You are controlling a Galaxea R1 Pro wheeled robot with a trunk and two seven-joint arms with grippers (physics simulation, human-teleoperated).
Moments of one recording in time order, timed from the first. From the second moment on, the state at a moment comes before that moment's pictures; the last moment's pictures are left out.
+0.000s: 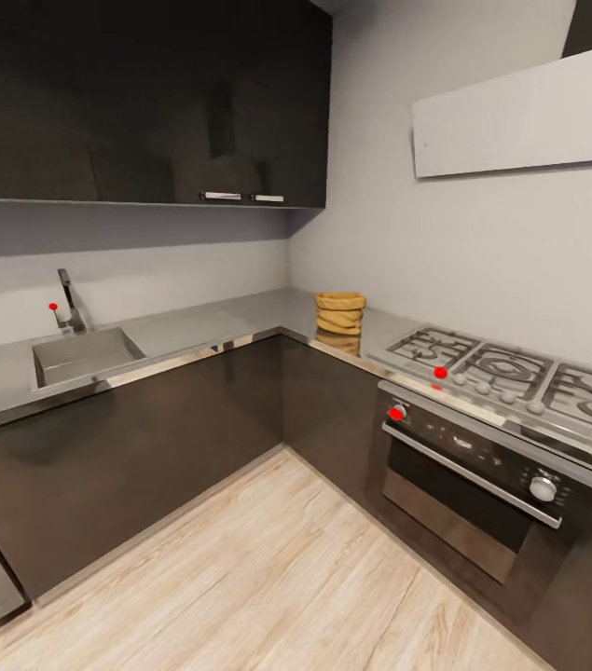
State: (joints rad) left arm 0.00 -0.01 0.02 -0.05 0.07 -0.01 0.00; right arm -0.15 -0.05 -0.14 0.03 0.17 -0.09 0.02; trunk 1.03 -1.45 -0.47
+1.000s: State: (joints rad) left arm 0.00 -0.01 0.01 -0.05 0.06 -0.01 0.00; right arm -0.15 -0.05 -0.13 0.03 0.17 -0.09 0.02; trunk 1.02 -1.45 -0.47
